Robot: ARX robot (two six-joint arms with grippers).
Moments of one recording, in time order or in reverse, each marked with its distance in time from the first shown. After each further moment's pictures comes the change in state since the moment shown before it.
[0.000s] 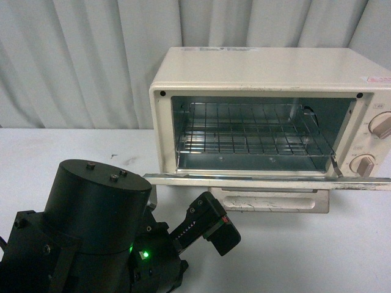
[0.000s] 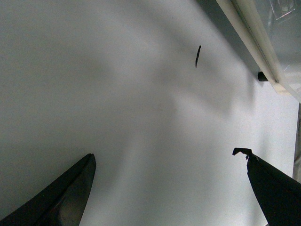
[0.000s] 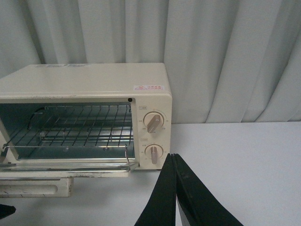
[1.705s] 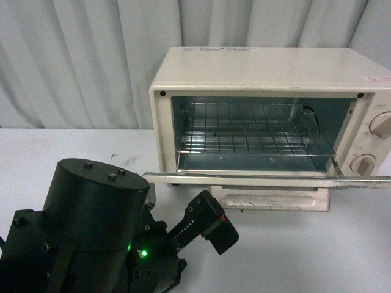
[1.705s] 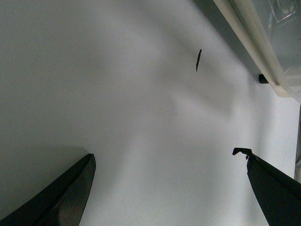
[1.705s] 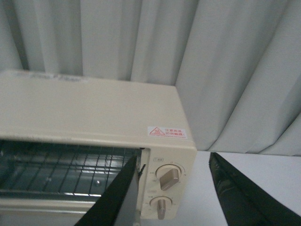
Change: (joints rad) left arm 0.001 0.000 0.000 0.001 0.000 0.003; right arm 0.274 0.941 0.336 0.579 0.288 -0.160
